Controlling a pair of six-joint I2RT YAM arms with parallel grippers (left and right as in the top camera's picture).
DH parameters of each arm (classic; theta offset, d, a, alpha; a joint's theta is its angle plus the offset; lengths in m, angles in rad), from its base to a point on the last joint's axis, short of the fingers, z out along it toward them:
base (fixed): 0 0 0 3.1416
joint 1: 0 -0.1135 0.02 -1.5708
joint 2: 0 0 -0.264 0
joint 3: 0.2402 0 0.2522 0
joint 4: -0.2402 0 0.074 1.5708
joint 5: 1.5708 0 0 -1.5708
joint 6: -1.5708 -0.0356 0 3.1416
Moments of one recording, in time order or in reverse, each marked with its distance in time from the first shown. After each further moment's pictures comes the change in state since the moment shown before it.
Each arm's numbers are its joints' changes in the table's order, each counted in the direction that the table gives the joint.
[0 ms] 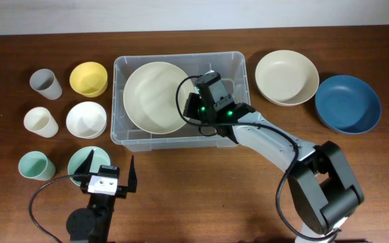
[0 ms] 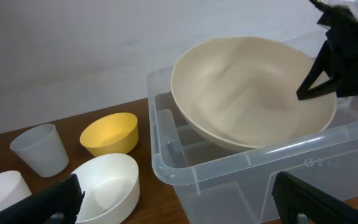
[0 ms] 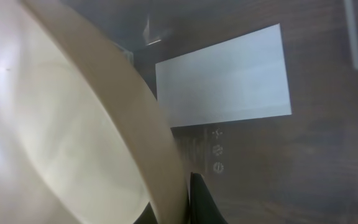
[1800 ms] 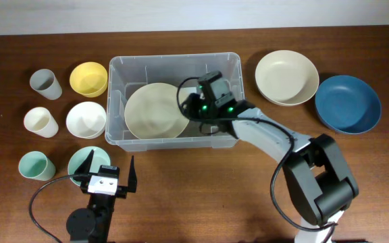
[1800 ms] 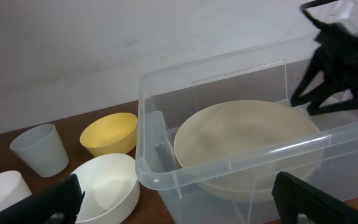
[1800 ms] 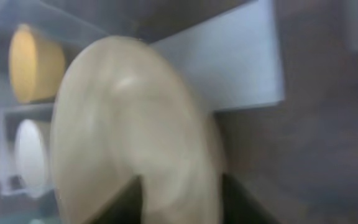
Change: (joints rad) left arm 0.000 0.000 0.000 0.000 0.000 0.000; right arm 0.055 -0.052 0.022 -0.023 -0.121 -0.037
